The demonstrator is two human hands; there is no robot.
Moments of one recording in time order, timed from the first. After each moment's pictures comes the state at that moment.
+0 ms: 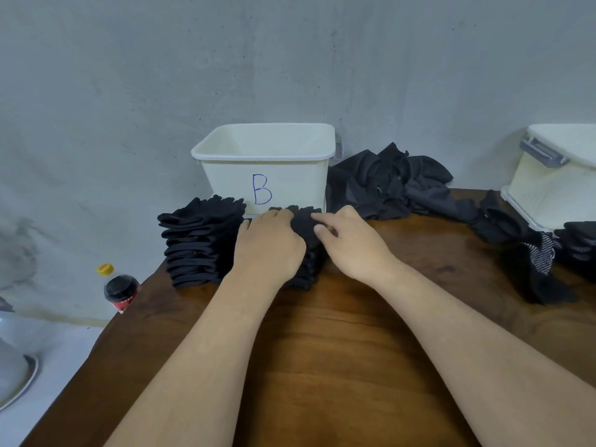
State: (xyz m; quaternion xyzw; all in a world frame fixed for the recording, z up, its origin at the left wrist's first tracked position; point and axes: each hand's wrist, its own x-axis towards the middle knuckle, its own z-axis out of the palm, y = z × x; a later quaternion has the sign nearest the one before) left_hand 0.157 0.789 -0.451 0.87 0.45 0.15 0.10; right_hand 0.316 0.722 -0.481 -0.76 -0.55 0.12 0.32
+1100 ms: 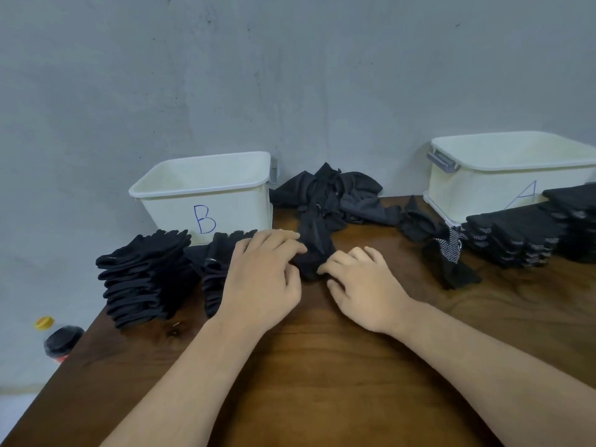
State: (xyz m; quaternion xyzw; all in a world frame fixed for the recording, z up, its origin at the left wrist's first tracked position) left_hand 0.186 0.725 -0.457 0.92 0.25 0.29 0.02; right_hand 0.371 0.606 -0.508 -0.77 -0.61 -0.06 0.17
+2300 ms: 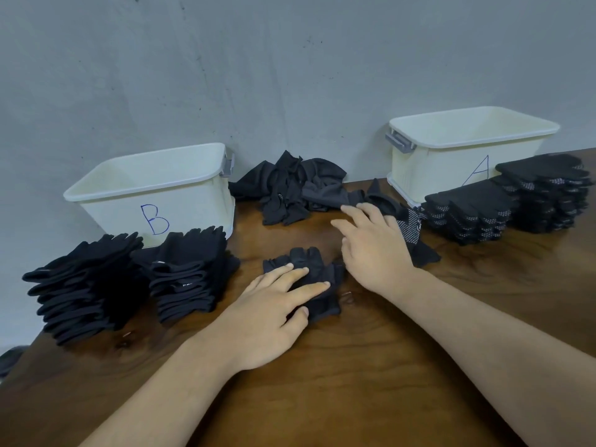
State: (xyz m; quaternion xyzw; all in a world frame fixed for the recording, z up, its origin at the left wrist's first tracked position) left_hand 0.208 0.685 -0.483 0.99 0.12 0.00 0.11; right_hand 0.439 0.575 -0.504 -0.84 -0.49 -0.18 0.13
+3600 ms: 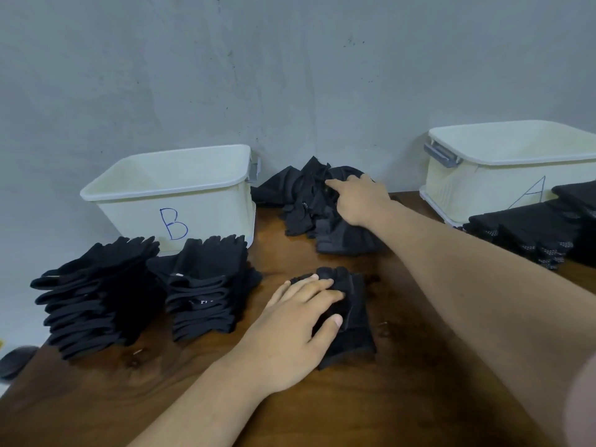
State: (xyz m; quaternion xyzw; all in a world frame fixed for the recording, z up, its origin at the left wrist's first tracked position) left_hand 0.220 0.702 -0.498 0.97 0.15 0.07 0.18; right_hand 0.510 0.729 -0.445 -0.88 -0.47 -0.04 0.04
